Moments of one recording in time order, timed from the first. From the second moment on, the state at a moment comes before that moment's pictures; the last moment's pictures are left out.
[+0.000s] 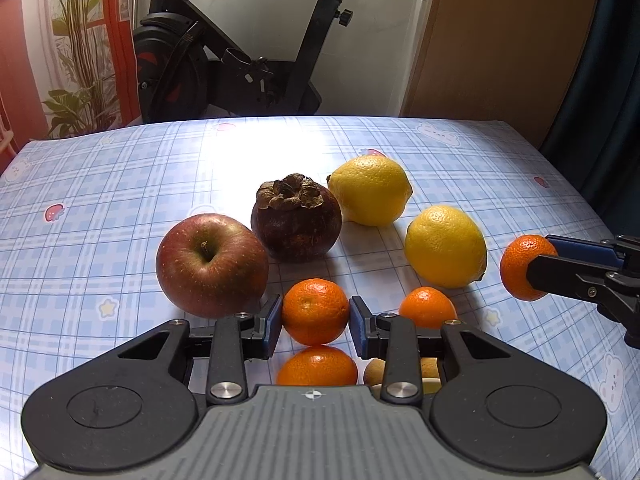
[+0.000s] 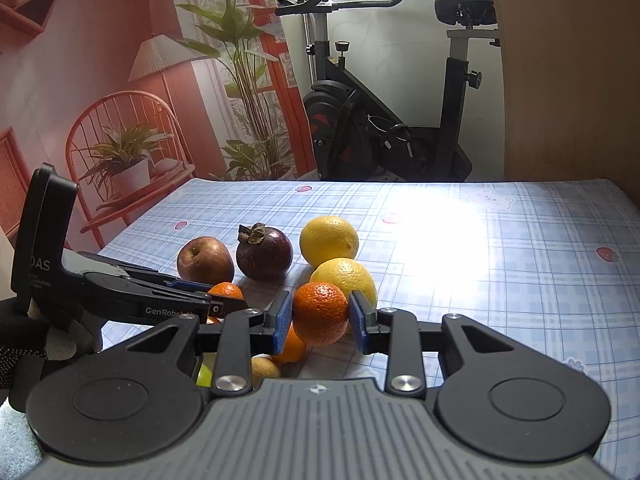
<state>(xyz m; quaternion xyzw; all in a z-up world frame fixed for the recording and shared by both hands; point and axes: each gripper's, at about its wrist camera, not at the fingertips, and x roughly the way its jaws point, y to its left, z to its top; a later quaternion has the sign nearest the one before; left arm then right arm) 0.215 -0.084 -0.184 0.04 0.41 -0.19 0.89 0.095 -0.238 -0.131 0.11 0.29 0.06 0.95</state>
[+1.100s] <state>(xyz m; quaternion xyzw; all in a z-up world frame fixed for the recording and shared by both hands) 0.112 -0.029 -0.158 0.05 0.37 -0.23 0.90 0.024 -0.191 -0.130 0.13 0.33 0.08 0.93</state>
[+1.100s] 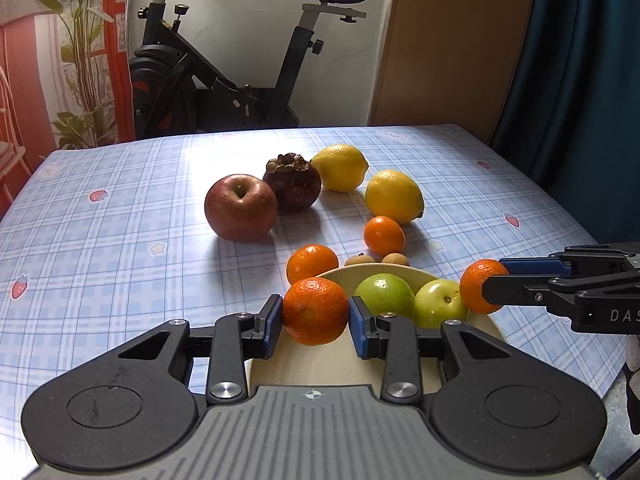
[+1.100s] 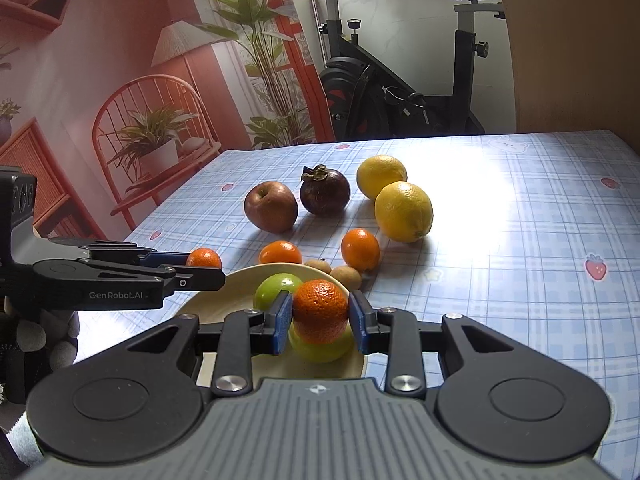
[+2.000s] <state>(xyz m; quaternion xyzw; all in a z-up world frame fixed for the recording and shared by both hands) 0.108 -0.020 -0.180 0.05 0.38 -0.23 0.89 0.022 -0.171 -0.147 0.12 0.38 0.12 0.91</state>
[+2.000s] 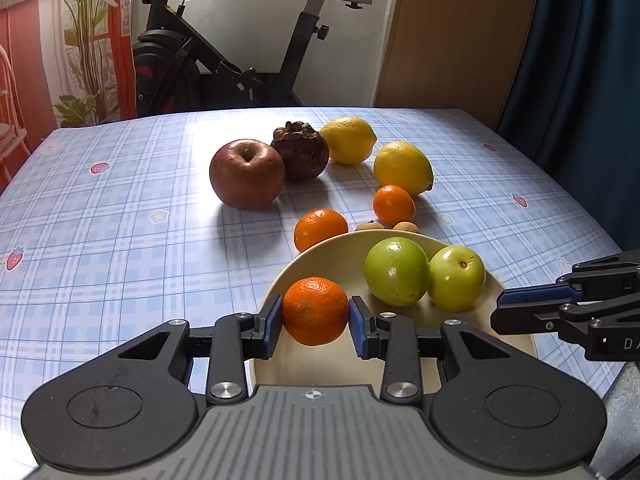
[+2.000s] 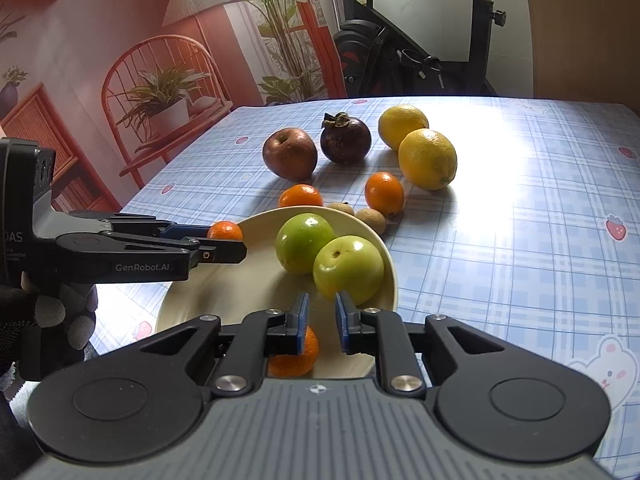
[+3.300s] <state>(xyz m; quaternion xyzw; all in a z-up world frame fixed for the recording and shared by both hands) 0.126 -0.039 -0.193 0.07 0.38 -0.24 0.89 0.037 -0.158 -0.162 -0.01 0.38 0.08 0.92</state>
